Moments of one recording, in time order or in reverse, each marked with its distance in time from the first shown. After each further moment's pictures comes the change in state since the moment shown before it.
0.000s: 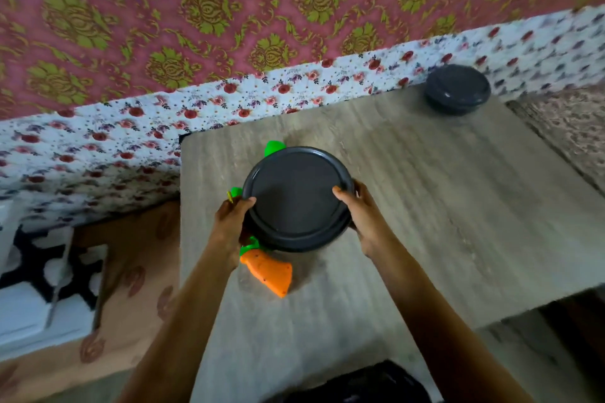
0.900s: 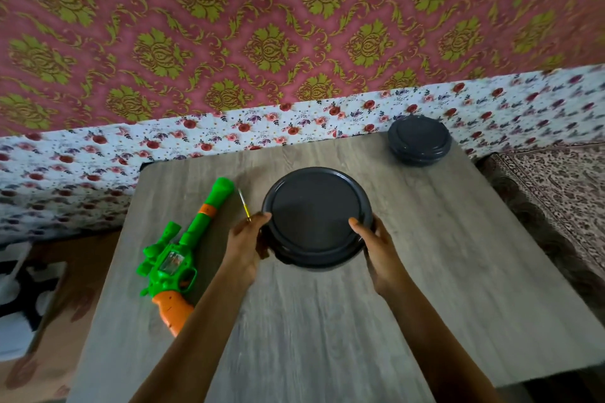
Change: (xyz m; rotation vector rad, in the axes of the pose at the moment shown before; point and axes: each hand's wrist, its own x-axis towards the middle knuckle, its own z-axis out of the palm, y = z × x) left_hand -0.031 -0.003 0.185 -0.156 -0.004 0.002; right_hand 0.063 -0.045 -0.172 0.107 -0.118 -0.102
